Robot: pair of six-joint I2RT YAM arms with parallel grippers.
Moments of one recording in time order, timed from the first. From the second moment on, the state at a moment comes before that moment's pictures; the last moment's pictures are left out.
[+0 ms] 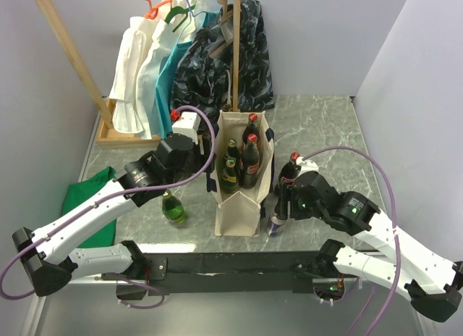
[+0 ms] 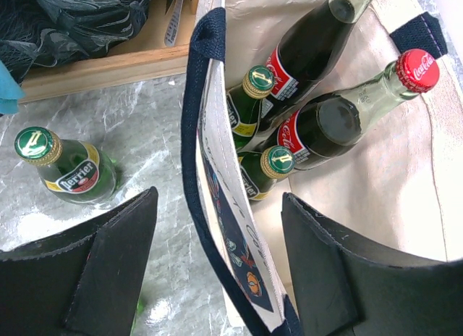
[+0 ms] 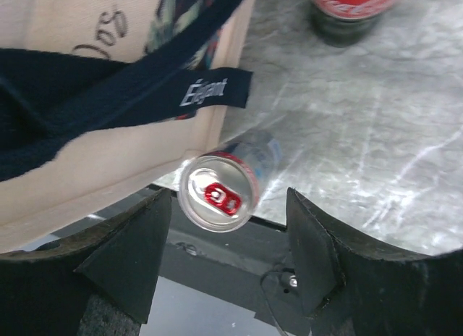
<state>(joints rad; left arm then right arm) -0.86 1.11 1.16 -0.52 -0.41 -0.49 0.85 0.76 0.88 -1.02 0.21 0.67</state>
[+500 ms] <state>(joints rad) -0.86 1.11 1.16 -0.52 -0.41 -0.49 0.94 0.81 0.79 -0.93 0.22 0.70</state>
